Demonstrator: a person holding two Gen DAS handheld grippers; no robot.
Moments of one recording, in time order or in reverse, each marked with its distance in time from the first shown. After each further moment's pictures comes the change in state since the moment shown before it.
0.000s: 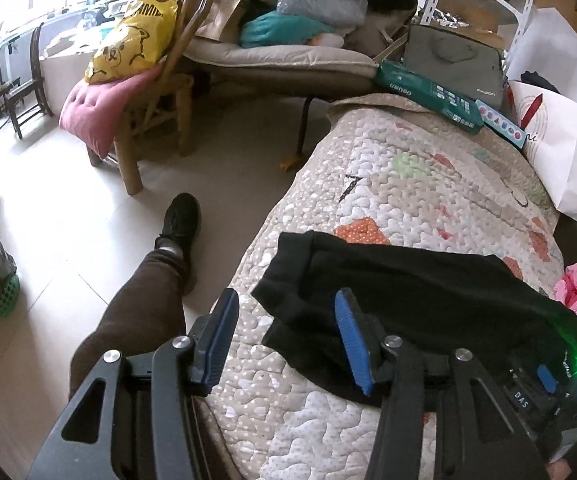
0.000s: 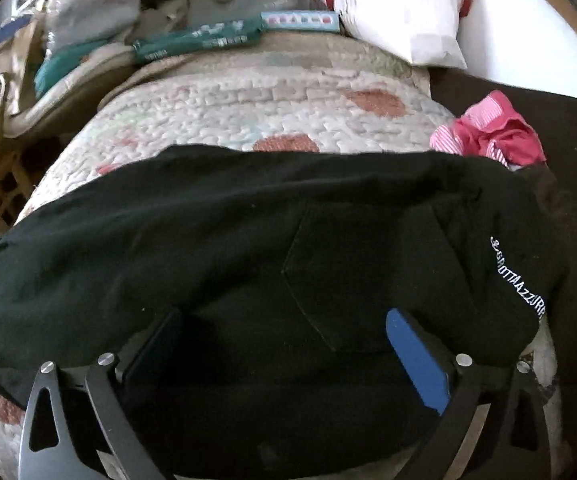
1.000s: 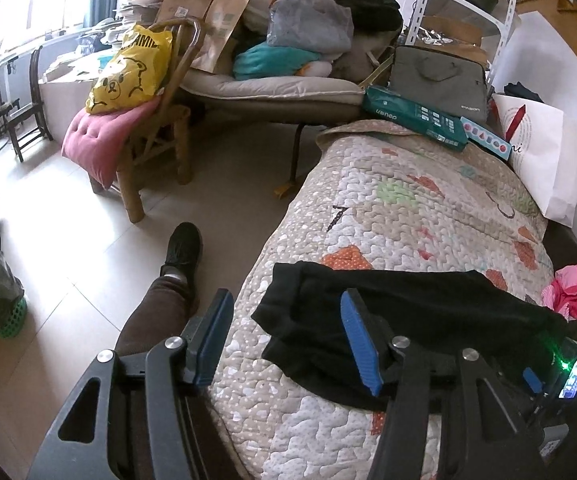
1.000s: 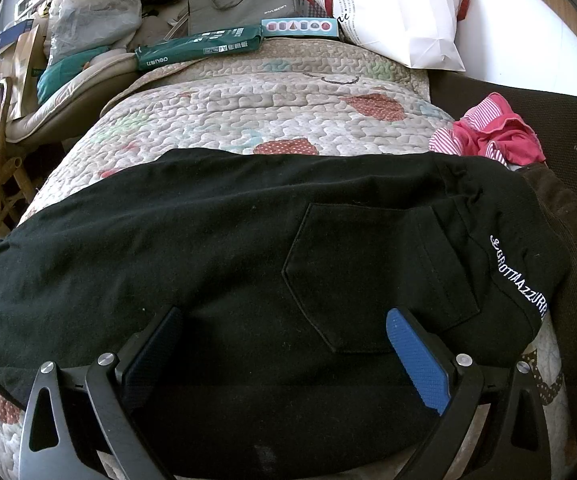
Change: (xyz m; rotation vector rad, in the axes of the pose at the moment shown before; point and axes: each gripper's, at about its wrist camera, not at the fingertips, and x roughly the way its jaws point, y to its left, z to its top) left arm -0.038 -0.009 0.010 0.034 -0.070 -0.011; right arm 0.003 0.000 0.000 0.007 -0.002 0.006
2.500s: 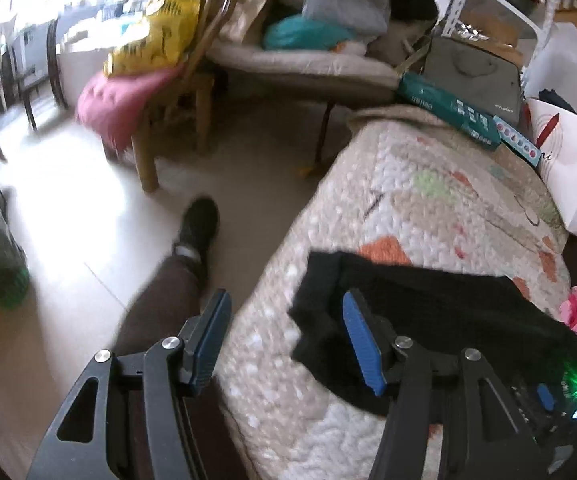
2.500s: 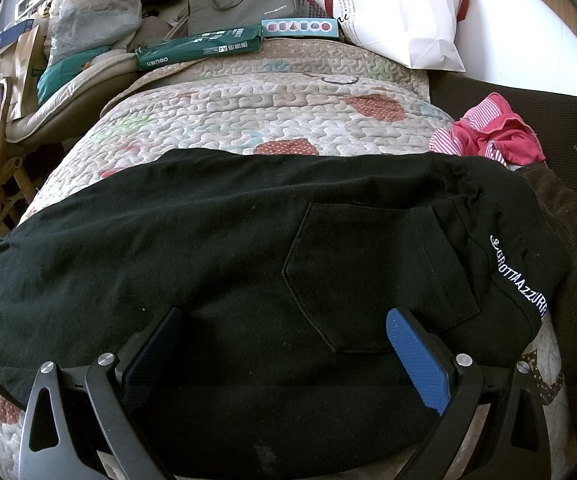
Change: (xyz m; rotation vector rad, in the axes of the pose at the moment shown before) left arm 0.039 0.031 -0.003 -0.104 0.099 0.023; right arm 0.001 0.002 -0.001 0.000 0.004 -0.002
